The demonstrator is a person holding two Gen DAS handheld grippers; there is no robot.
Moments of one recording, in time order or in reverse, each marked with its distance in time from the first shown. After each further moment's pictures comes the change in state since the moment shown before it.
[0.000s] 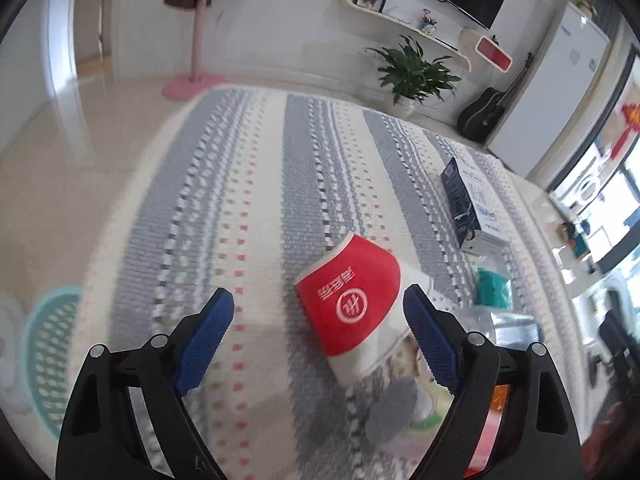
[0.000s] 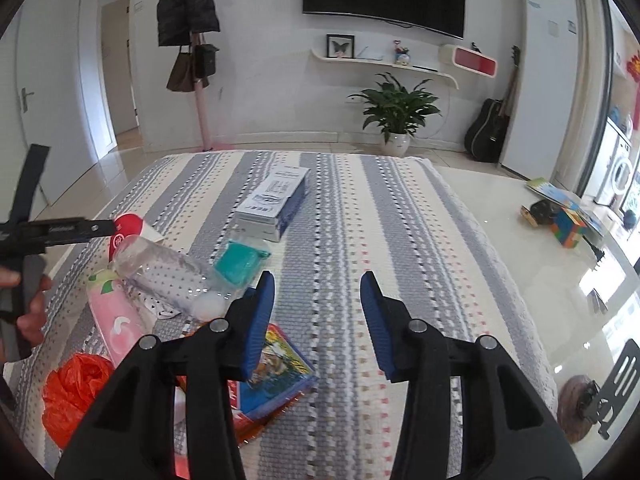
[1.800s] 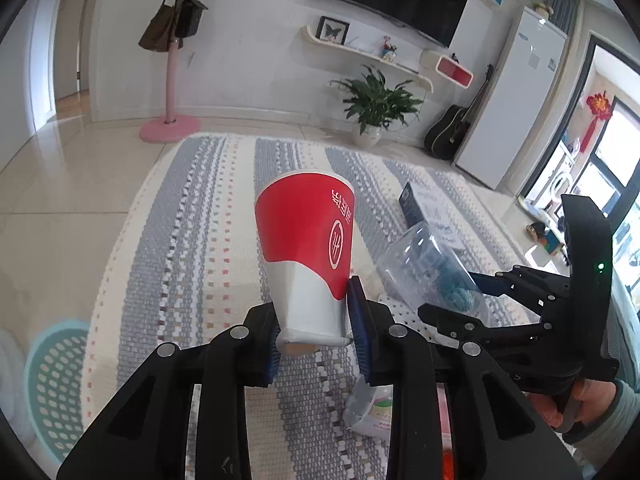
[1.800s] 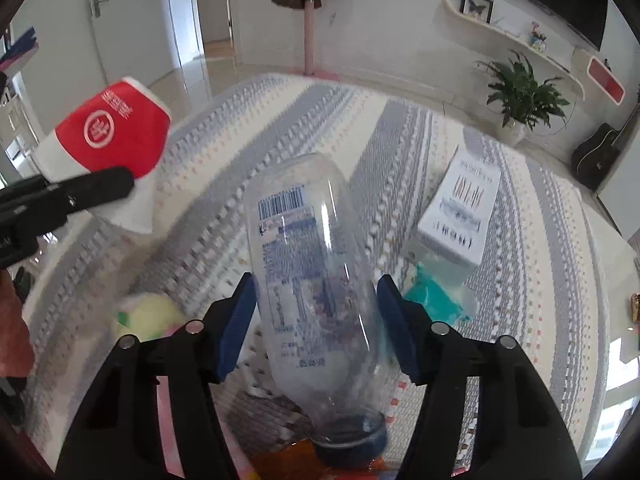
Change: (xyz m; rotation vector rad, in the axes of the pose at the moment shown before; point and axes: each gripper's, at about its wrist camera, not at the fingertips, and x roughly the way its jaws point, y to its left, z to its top) left arm -0.054 -0.015 -0.012 0.109 -0.157 -0.065; right arm 0.118 0.125 0.054 -0.279 0.229 0.270
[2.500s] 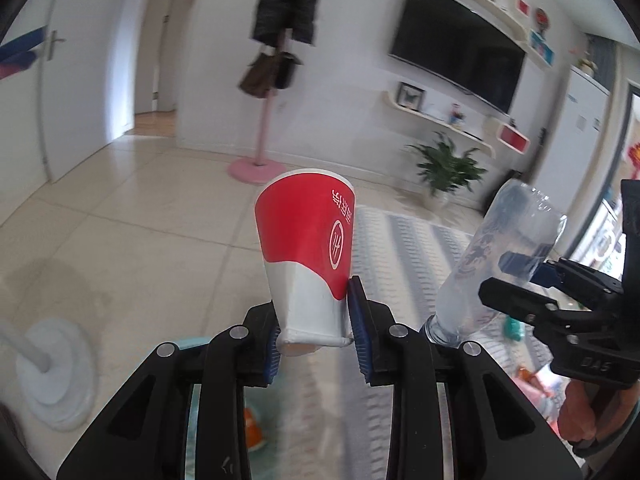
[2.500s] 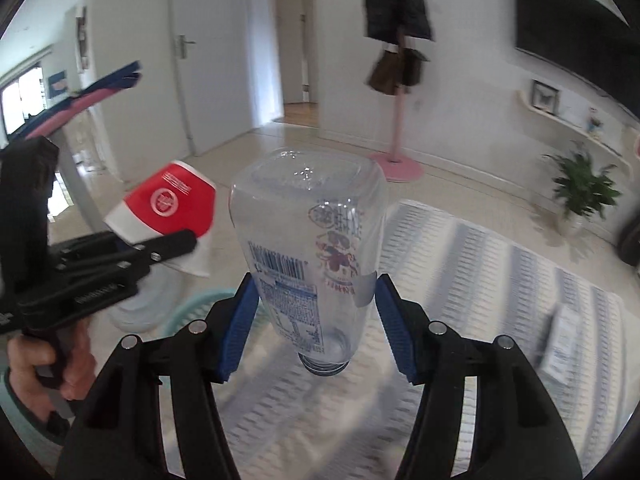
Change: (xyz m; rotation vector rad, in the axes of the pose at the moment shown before) left arm -0.163 0.138 -0.002 -0.123 -0.178 0.231; right arm -0.075 0.187 0.088 -0.127 -0.237 0.225
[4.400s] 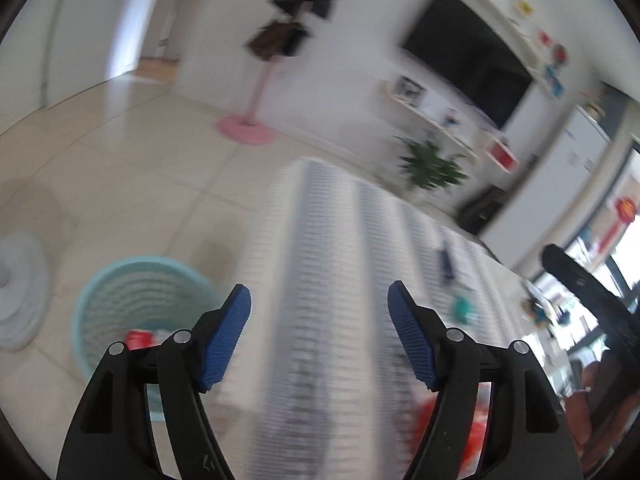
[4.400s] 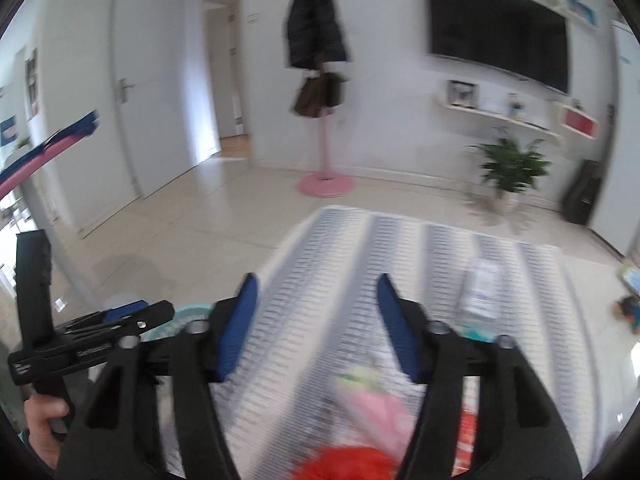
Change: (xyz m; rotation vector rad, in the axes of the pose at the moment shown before) left arm -0.016 -0.049 -0.048 -0.167 0.073 -0.154; right arm -0.128 -0.048 -0.057 0.178 -0.124 -0.266
